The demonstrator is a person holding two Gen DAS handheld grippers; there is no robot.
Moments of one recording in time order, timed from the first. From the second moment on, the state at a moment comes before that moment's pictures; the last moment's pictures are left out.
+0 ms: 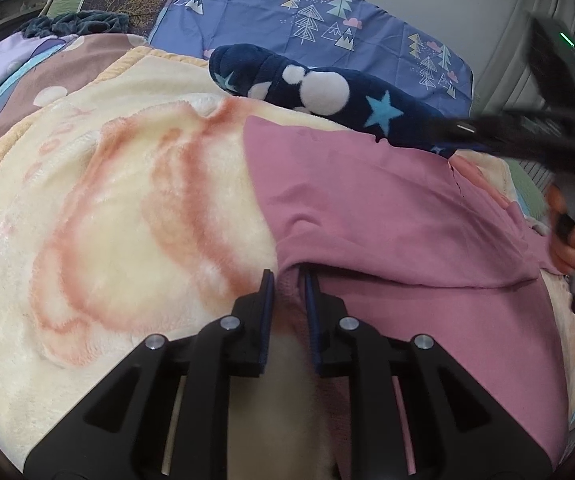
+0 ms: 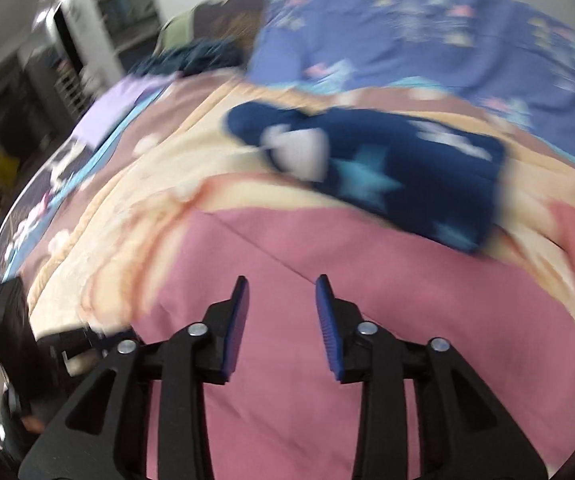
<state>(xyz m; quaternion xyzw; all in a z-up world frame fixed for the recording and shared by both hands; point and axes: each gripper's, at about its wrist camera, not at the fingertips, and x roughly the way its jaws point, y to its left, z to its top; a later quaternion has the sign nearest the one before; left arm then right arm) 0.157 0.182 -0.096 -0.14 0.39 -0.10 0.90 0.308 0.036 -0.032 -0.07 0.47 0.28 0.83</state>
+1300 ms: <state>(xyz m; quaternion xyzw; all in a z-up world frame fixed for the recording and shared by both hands) 0.154 0.100 -0.022 -0.03 0.37 -0.14 0.92 0.206 -0.188 -0.107 0.13 0.47 0.15 0.86</state>
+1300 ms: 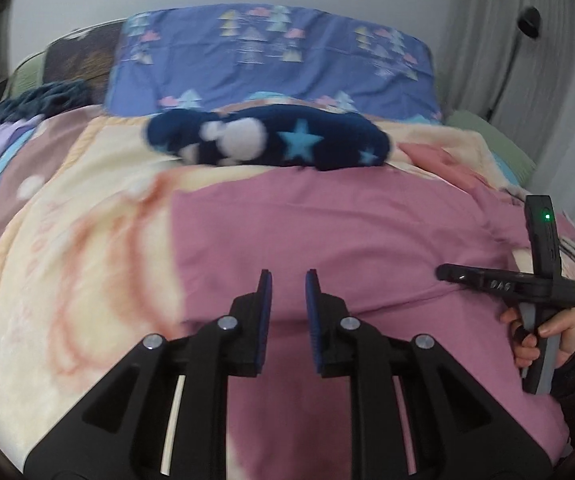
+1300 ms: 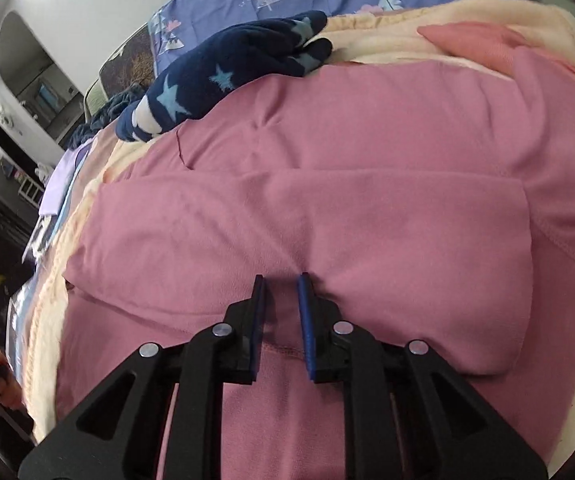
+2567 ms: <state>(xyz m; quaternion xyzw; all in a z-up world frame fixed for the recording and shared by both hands) 0.201 0.056 -0.096 -0.06 0.42 -0.18 0.89 0.170 -0.371 0.062 0.32 0.21 0.06 0.92</state>
